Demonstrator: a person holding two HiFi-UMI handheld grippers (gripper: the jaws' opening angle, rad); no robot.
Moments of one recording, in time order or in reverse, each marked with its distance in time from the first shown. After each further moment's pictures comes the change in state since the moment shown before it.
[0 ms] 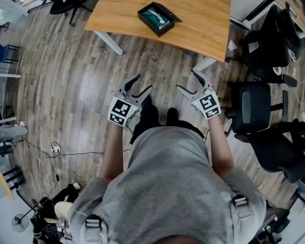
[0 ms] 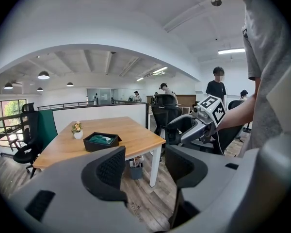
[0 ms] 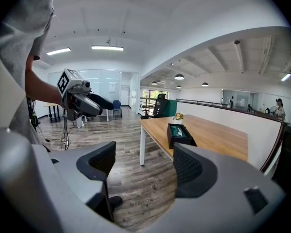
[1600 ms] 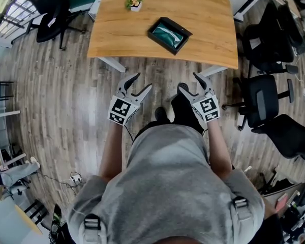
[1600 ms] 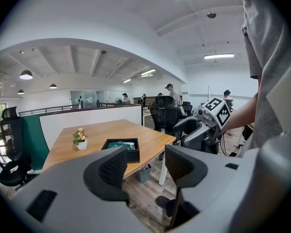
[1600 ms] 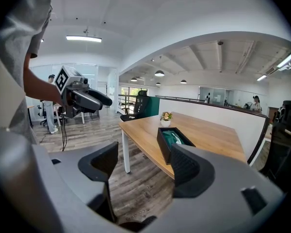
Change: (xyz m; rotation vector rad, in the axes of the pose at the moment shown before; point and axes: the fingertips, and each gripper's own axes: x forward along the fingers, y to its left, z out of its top) left arm 0.017 0.221 0.003 0.090 -0.019 -0.179; right arm 0.168 -0.014 0.056 0.102 0.055 -0.262
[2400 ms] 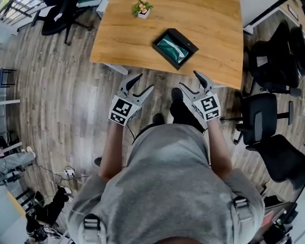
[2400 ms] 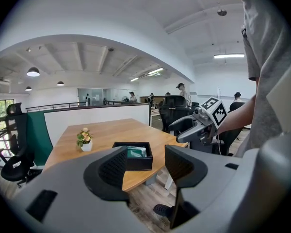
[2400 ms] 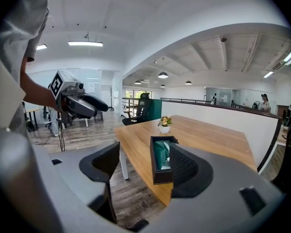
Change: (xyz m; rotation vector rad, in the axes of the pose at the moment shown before) left arm 0.055 0.056 0.019 -0.037 0.008 0.066; right arm 0.071 -0.073 0.035 0.002 -0.041 0.075
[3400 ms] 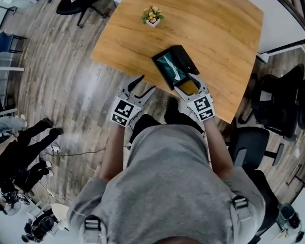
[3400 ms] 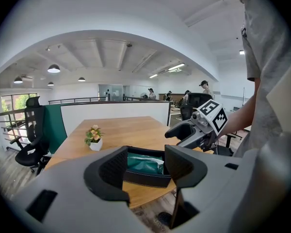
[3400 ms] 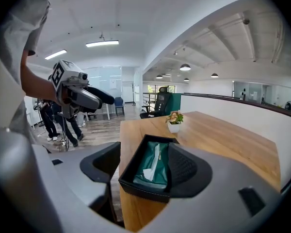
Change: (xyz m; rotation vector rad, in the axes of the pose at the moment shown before) left arm 0.097 0.039 0.025 -0.130 0.058 0.218; right arm 0.093 -0.090 -0.006 -0.104 0.060 0.300
